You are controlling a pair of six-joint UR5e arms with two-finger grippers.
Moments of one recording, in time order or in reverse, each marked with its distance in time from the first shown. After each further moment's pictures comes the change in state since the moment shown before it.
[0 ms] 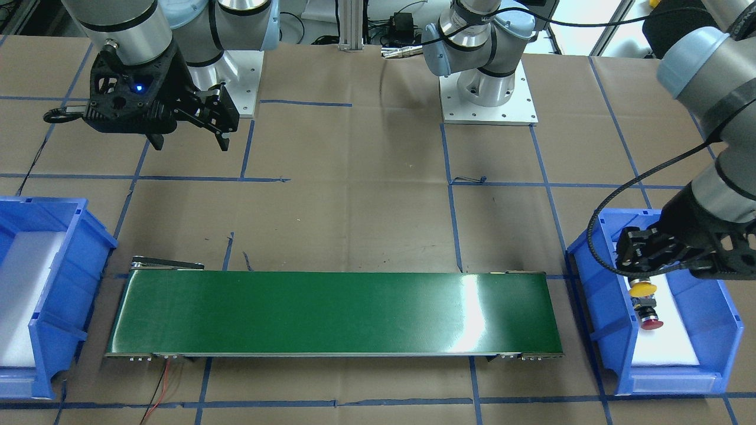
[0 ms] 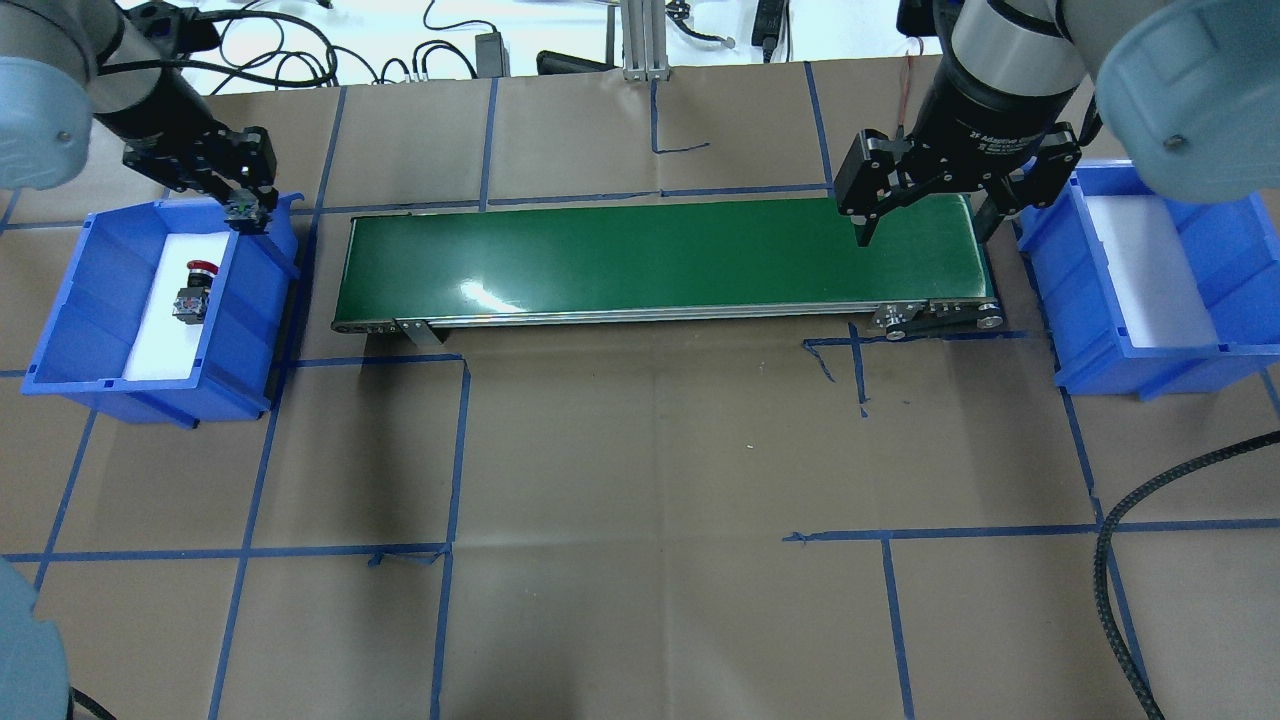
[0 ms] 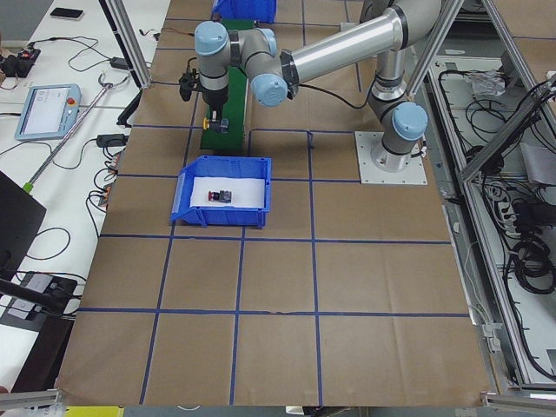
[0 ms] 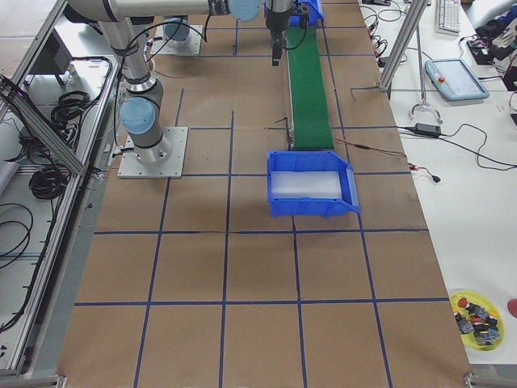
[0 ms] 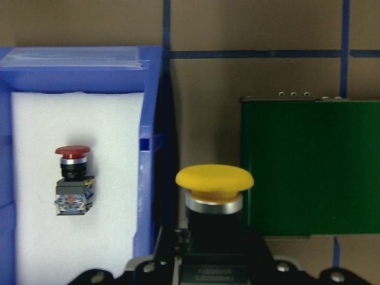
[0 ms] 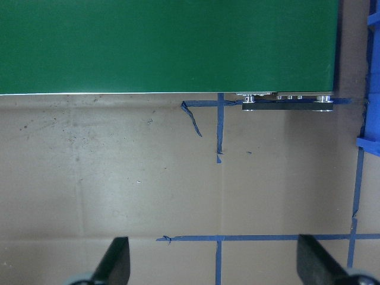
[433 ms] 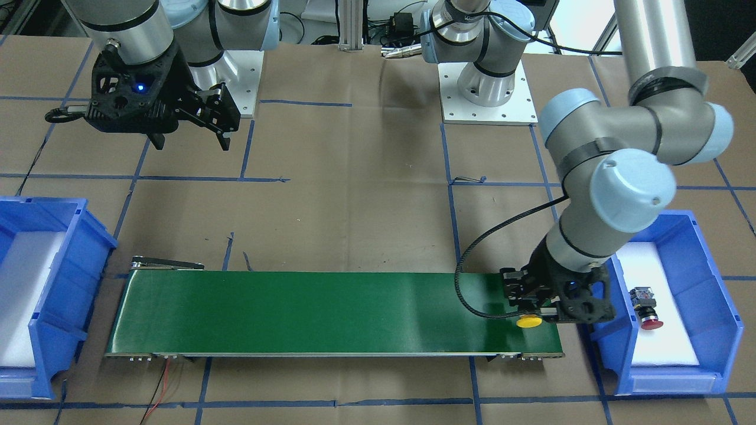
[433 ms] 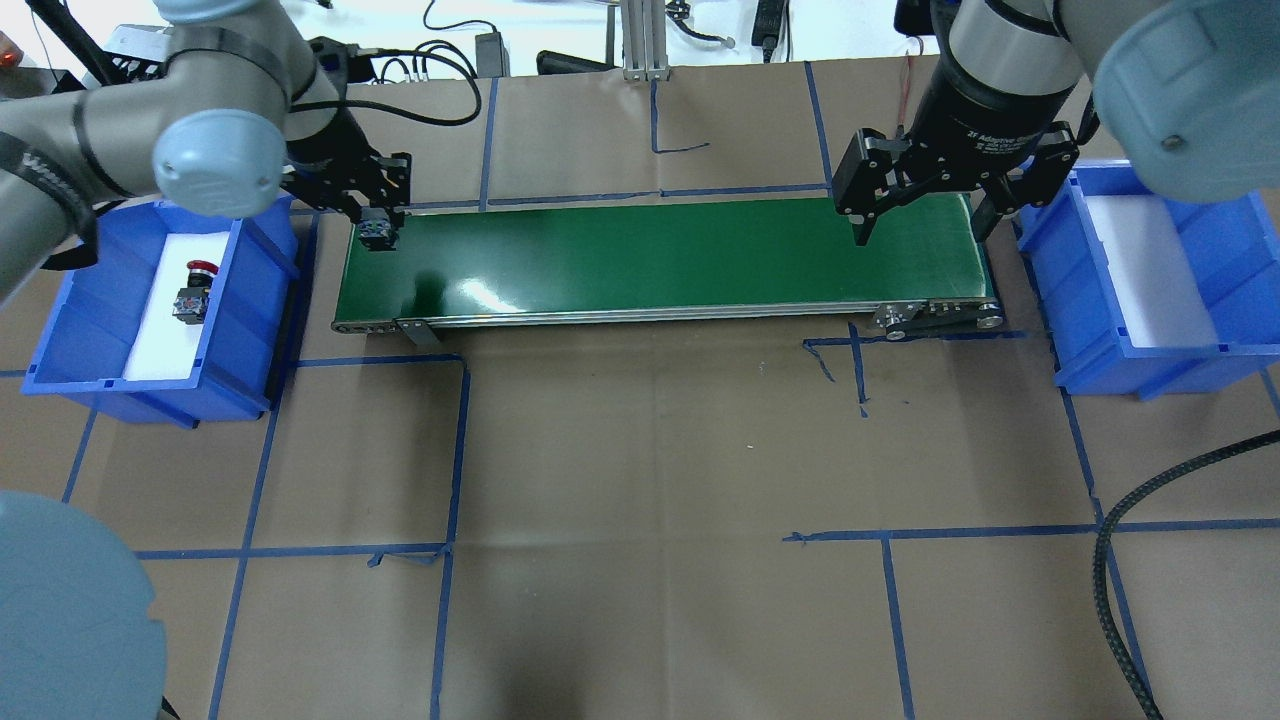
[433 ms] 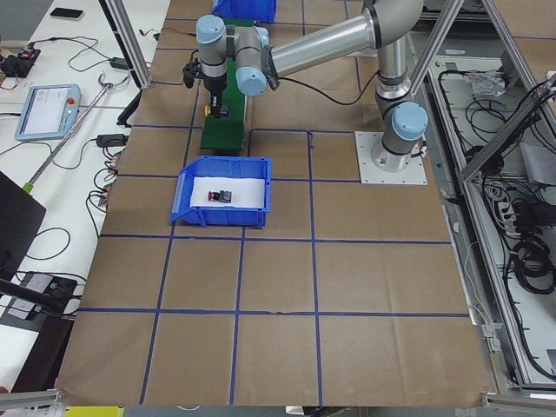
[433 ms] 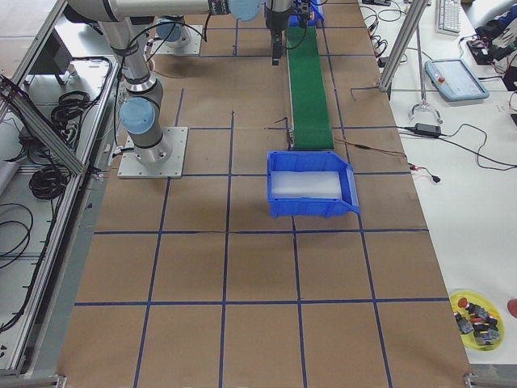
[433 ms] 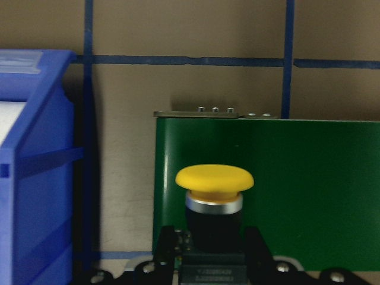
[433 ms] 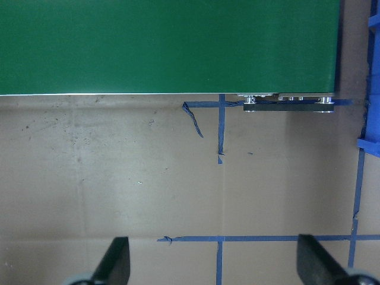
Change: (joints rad) left arm -0.186 -0.106 -0.053 0.153 0.049 -0.165; right arm 0.002 0.001 -0.003 -0.002 0.001 0.001
